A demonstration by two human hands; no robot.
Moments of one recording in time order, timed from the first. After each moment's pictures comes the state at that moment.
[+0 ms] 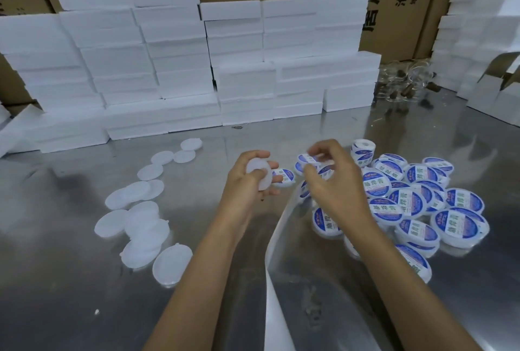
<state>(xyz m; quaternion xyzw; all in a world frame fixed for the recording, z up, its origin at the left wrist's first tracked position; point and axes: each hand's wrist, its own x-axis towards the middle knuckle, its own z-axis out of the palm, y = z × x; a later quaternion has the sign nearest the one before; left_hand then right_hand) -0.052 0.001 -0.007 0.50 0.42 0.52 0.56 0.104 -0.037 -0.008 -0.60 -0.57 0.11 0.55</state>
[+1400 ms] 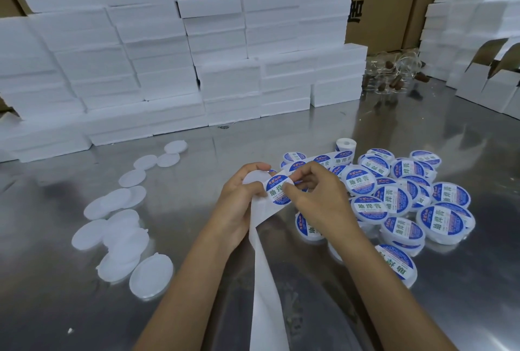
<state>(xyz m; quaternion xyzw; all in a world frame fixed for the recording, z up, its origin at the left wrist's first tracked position) -0.032 0.001 -0.018 0.46 0.39 0.44 0.66 0.110 -0.041 -0.022 -0.65 -0.50 0.25 0.51</state>
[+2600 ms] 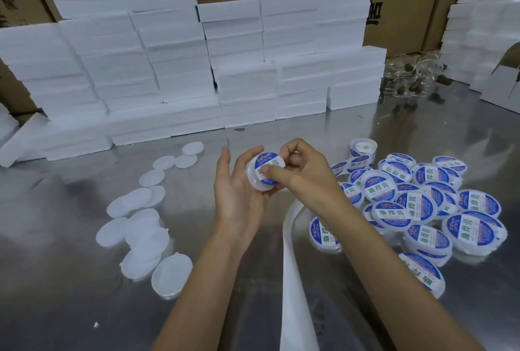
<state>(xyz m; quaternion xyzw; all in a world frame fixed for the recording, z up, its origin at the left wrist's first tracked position) -0.047 0.000 0.000 0.31 0.29 0.56 0.71 0.073 -0.024 0.020 -0.49 -0.52 0.41 0.57</state>
